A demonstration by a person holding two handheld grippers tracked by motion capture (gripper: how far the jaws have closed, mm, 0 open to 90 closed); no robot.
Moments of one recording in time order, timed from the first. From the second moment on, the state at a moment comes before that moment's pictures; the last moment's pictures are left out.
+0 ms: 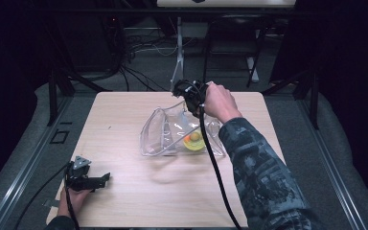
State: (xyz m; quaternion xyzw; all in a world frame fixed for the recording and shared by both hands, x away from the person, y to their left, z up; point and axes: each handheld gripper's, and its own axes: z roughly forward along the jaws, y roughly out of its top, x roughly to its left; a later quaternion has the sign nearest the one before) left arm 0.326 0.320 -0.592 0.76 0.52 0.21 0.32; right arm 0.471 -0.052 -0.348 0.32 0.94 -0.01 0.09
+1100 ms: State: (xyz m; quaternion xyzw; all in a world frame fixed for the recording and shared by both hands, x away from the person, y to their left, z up) left arm 0.326 0.319 -0.592 0.76 0.52 0.21 0.32; right arm 0.465 -0.074 -0.330 0.36 0.93 0.03 0.10
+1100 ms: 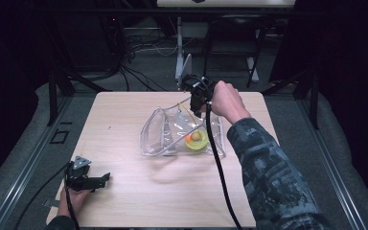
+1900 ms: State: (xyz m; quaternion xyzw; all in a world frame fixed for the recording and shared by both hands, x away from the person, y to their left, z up) left arm 0.326 0.320 -0.592 0.76 0.52 0.21 0.32; right arm 0.457 -0.137 -0.325 0.42 0.90 0.08 0.12
